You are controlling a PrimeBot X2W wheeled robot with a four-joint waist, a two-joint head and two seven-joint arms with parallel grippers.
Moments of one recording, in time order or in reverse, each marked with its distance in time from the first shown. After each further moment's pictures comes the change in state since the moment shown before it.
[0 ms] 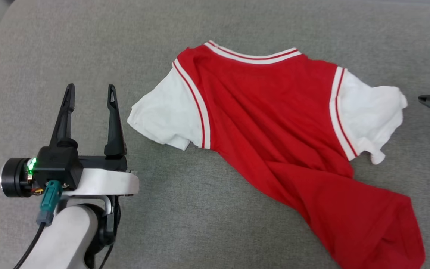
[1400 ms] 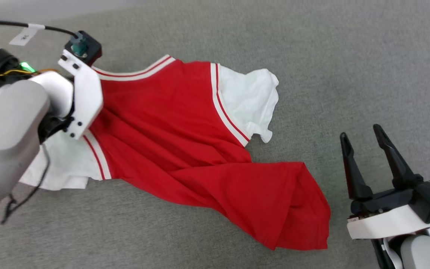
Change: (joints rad) left arm -0.837 0.134 -0.725 0.794 -0.319 -0.653 0.785; right arm 0.911 0.749 -0.686 -0.186 -0.660 0.000 -1.308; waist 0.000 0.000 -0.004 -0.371
